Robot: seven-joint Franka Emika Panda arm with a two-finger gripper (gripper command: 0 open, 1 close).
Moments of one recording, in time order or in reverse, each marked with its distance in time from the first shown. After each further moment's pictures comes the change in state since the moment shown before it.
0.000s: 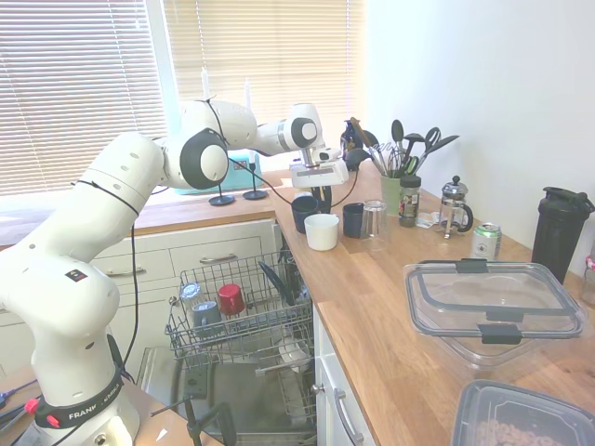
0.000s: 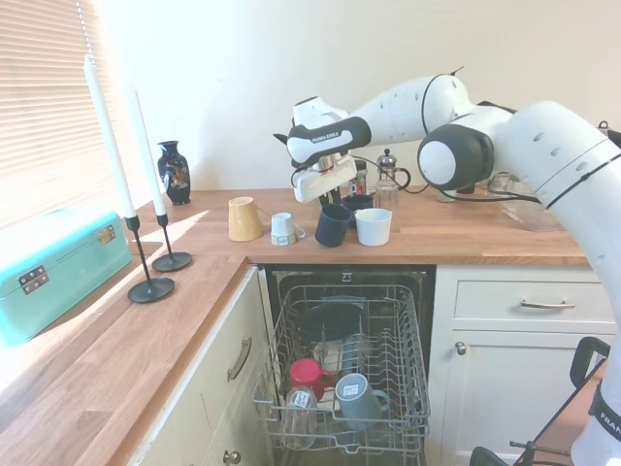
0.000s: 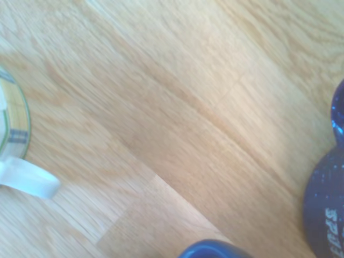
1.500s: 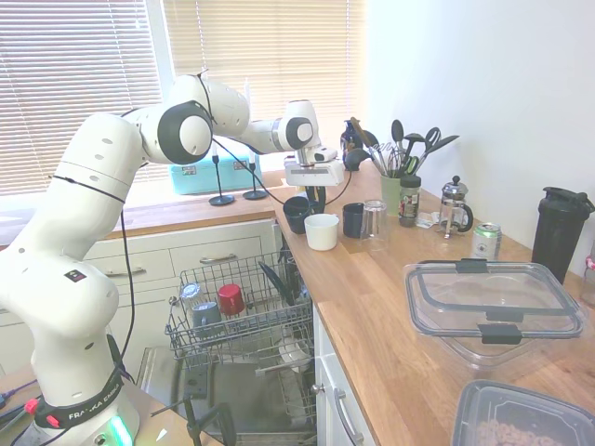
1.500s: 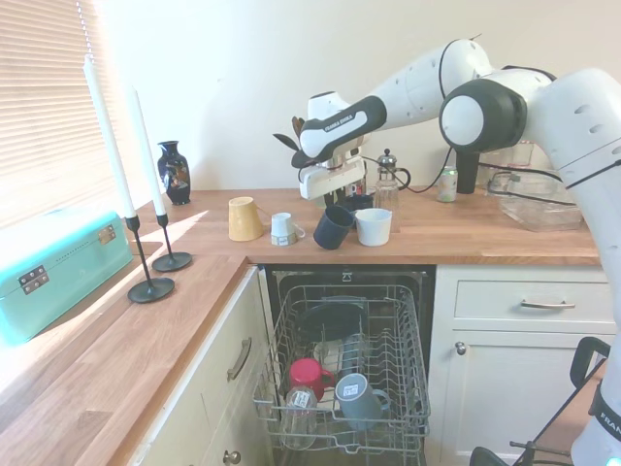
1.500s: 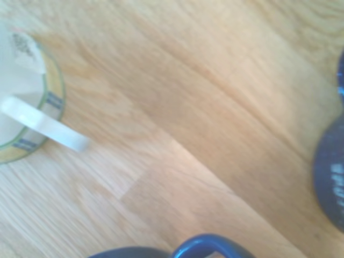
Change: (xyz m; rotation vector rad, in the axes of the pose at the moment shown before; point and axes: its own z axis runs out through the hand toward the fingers) arm -0.018 0.031 -0.009 0.093 -0.018 0.017
